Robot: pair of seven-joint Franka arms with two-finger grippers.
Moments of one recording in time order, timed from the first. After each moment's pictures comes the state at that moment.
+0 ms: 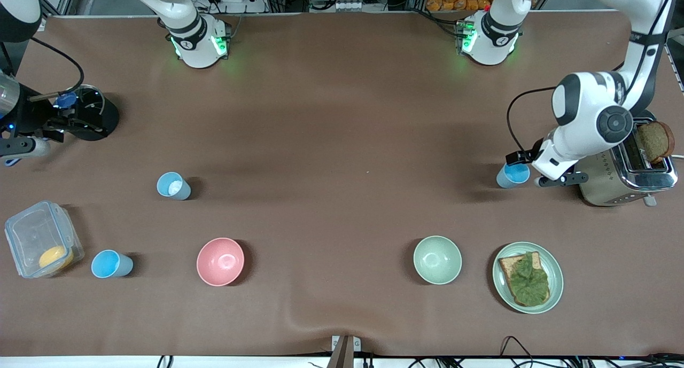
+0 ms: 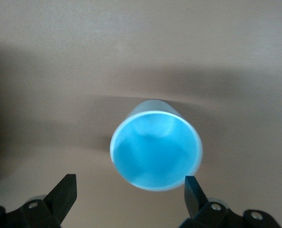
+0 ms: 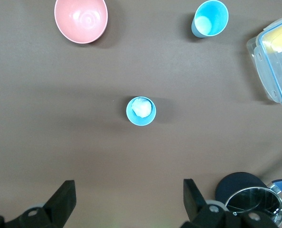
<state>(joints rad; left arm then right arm) -0.02 0.20 0.03 -2.27 -0.01 2.30 -0.10 -0.04 0.05 0.02 -1.60 0.03 1.54 -0.12</state>
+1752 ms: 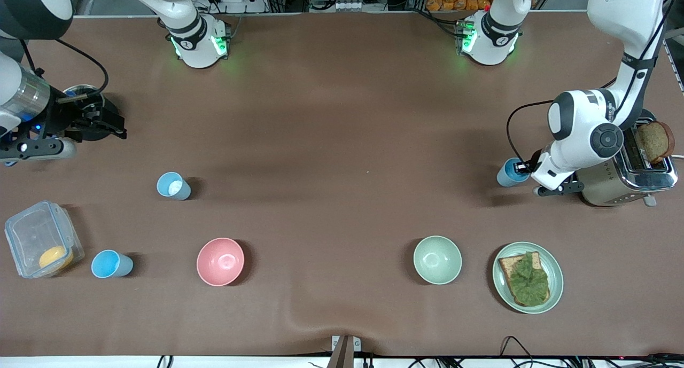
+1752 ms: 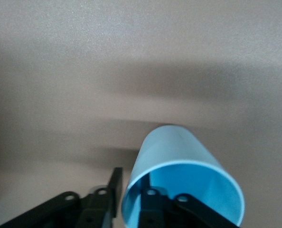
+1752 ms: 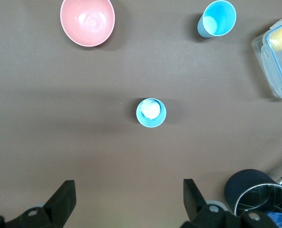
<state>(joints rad) 0.00 0.30 0.03 -2.25 -0.01 2.39 -0.09 0.04 0.05 0.02 -1.61 0.01 1.56 -0.01</state>
